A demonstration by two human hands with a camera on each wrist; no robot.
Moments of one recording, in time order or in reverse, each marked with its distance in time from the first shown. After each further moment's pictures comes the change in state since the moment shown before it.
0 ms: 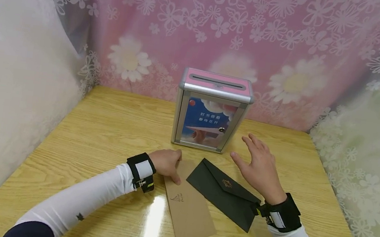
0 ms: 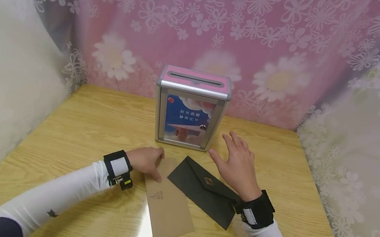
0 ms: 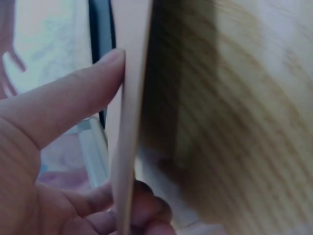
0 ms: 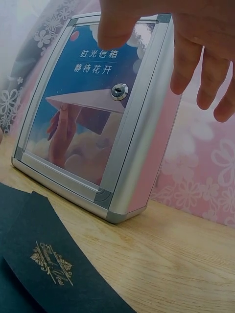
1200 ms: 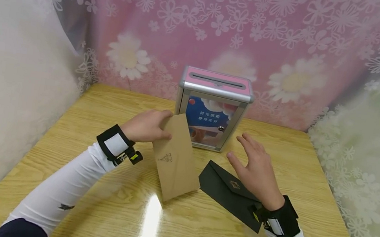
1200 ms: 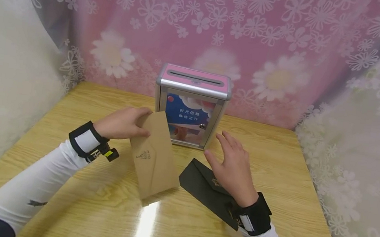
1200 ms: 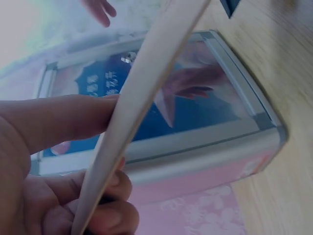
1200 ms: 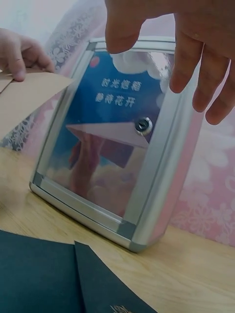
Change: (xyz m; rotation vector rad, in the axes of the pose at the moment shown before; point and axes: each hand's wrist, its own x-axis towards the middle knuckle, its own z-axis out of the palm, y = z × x) left_hand -0.048 -0.006 -0.102 -0.016 0.353 0.123; right_hand -0.011 -0.022 -0.007 0.054 0.074 -0.116
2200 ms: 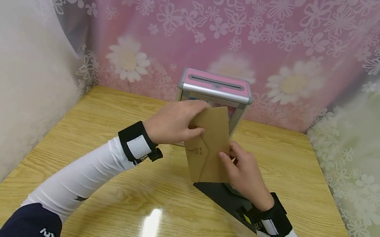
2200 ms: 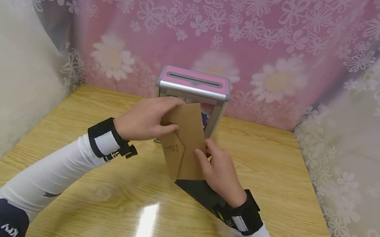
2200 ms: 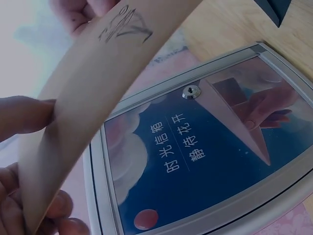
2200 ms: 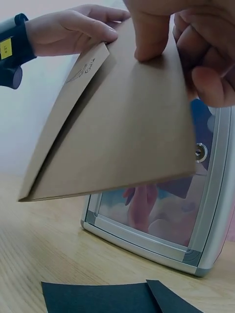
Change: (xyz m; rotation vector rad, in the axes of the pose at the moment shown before) left_hand 0.009 0.080 -0.015 0.111 0.252 0.406; right_hand 0.004 -0.034 0.001 0.281 -0.021 -0.122
